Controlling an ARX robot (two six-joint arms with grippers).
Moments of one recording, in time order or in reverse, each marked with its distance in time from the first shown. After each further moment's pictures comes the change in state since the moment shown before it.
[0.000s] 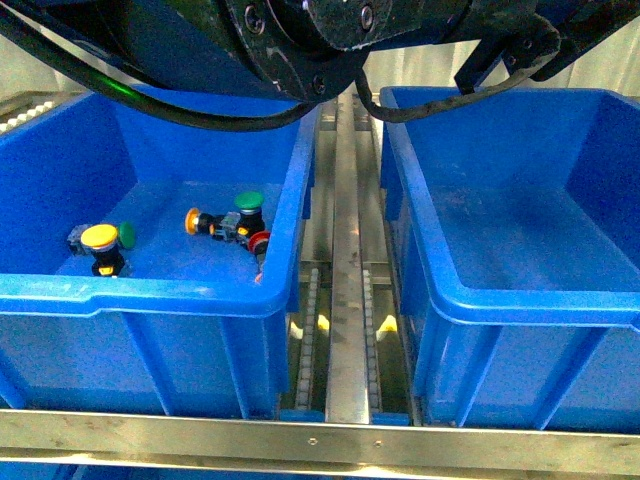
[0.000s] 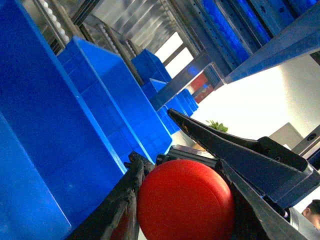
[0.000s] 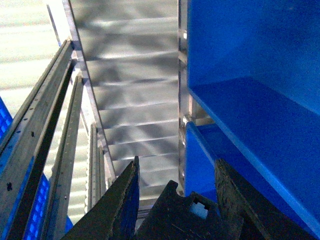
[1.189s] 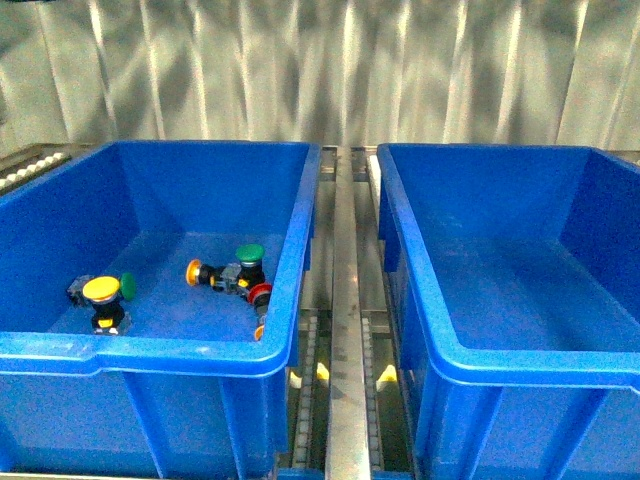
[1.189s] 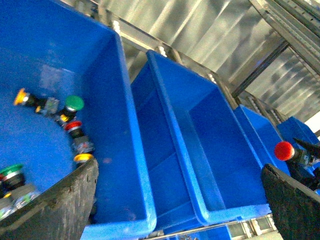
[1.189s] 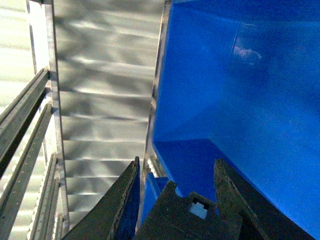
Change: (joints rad) left arm 0.561 -1.030 -0.838 -0.383 -0.127 0.282; right arm -0.191 0.058 -0.043 0.043 -0.006 -0.218
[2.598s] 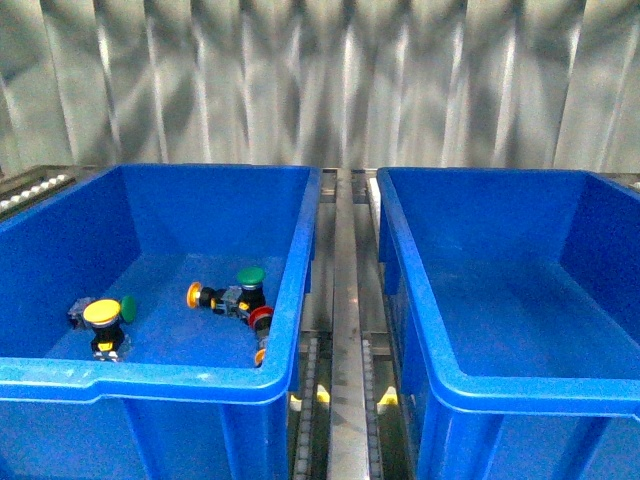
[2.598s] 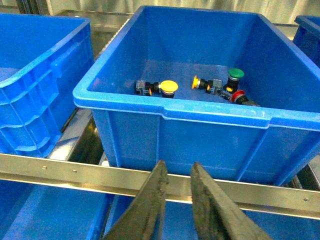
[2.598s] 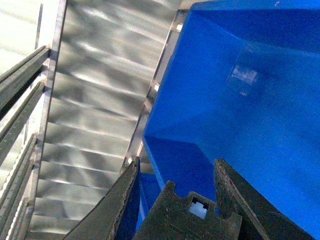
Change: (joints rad) left arm 0.095 -0.924 -0.609 -0.353 -0.457 0.519; right arm 0.096 -0.101 -0.053 -0.017 0.120 -0.201
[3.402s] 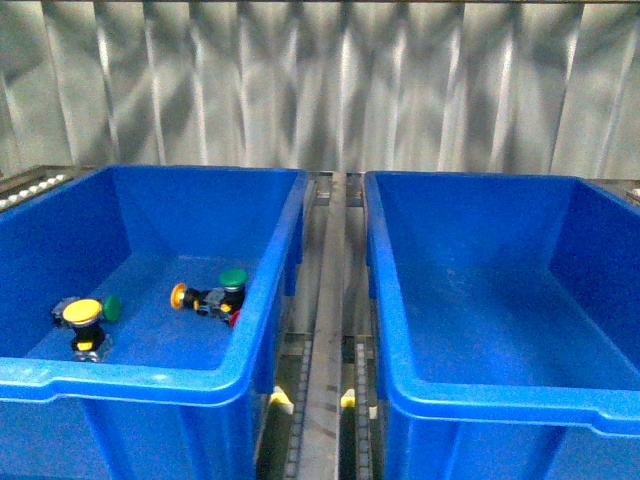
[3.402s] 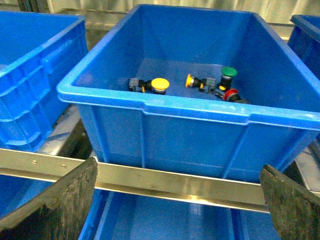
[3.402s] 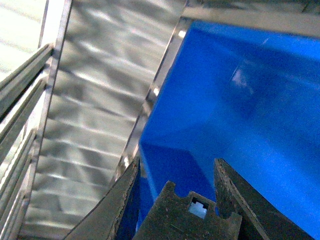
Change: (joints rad) left arm 0.000 0.000 0.000 0.000 -0.003 0.002; right arm -0.069 -0.076 -0.039 -0.033 -0.044 -0.042
